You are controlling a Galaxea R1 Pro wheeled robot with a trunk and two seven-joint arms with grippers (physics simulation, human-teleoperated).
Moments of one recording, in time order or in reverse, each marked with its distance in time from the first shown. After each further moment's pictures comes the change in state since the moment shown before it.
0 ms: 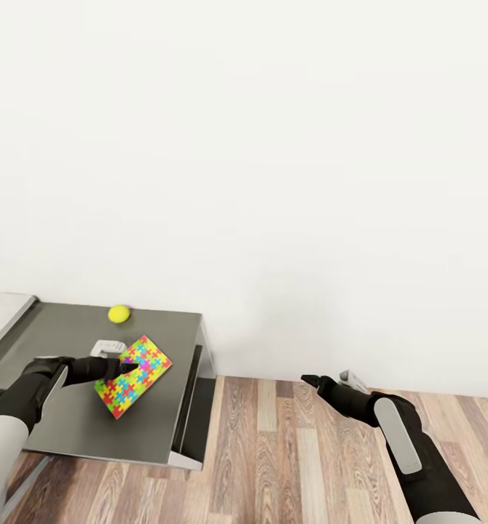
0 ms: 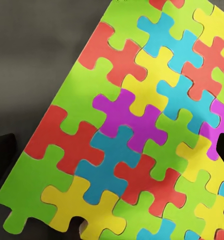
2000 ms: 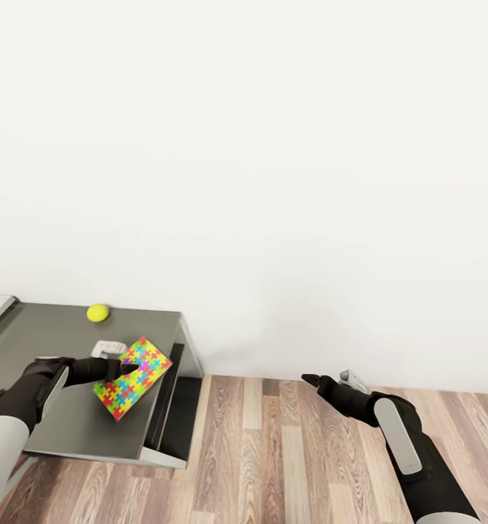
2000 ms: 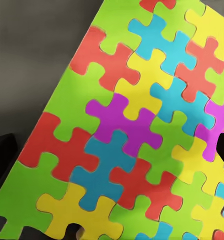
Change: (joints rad) left arm 0.001 -0.002 -0.002 0.002 -0.005 0.000 -0.003; right arm 0.002 0.000 0.000 0.000 0.000 -0.013 0.001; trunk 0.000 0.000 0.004
